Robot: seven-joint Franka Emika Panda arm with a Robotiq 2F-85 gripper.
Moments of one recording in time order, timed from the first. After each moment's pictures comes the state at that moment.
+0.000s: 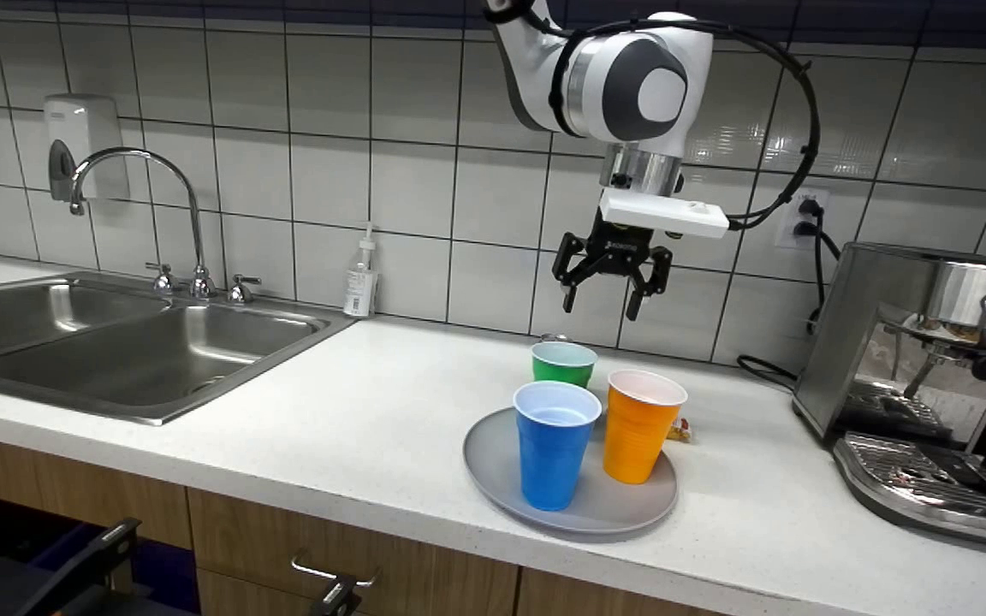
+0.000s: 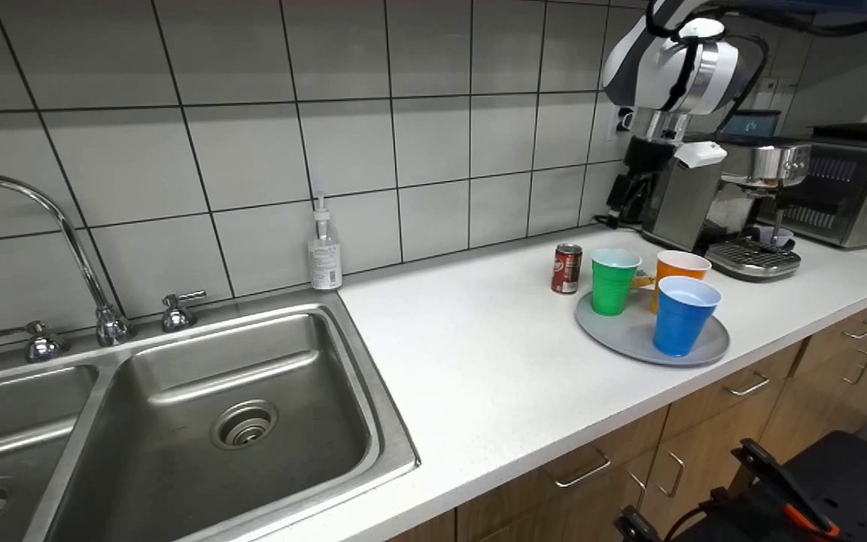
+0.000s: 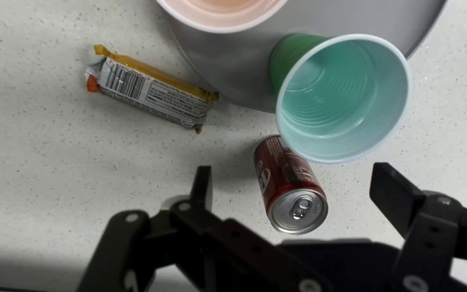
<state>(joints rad) -0.38 0.43 -0.13 -1.84 0.26 2.32 -1.01</state>
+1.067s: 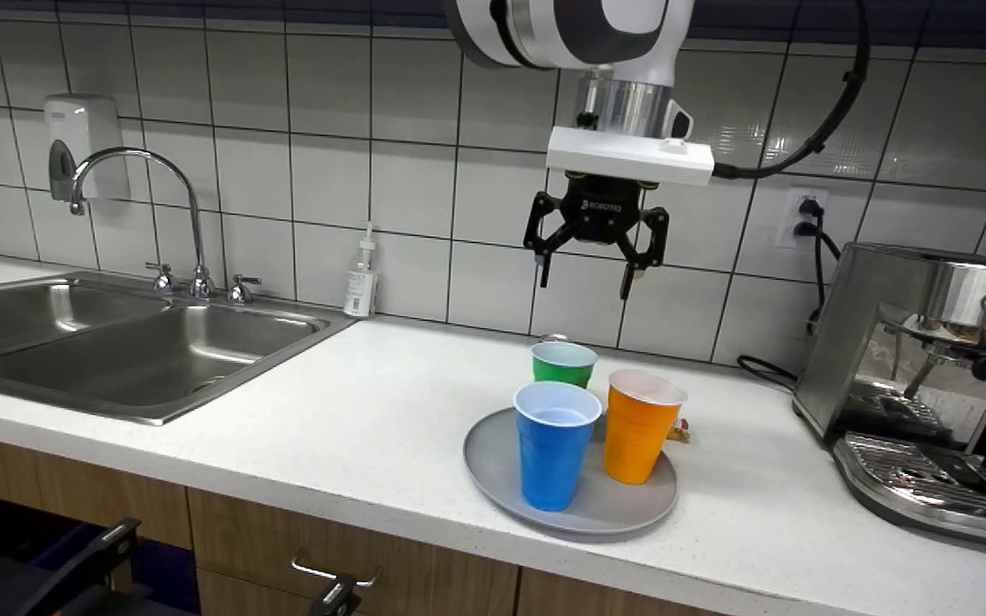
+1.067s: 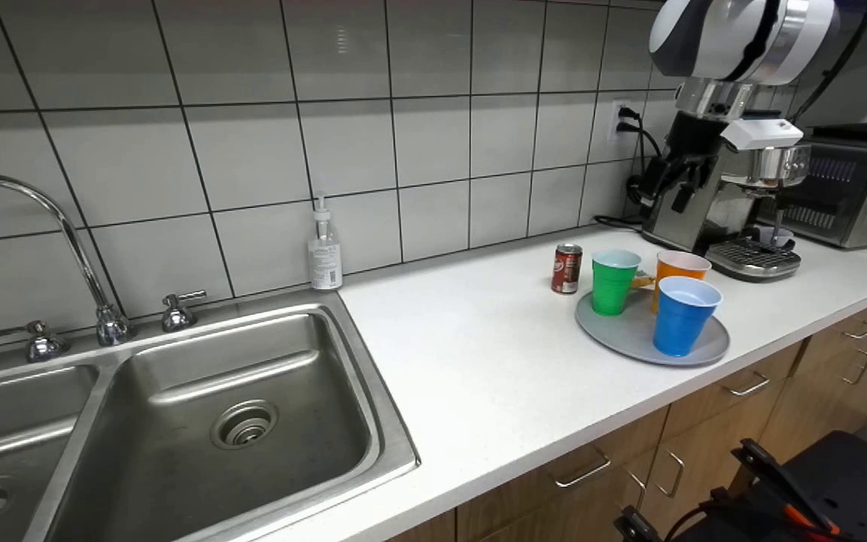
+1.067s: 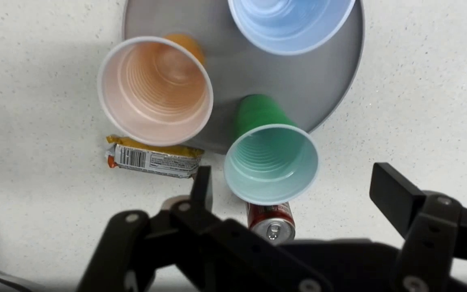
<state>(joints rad) -0.35 0.05 -0.18 -2.26 0.19 2.44 -0.79</state>
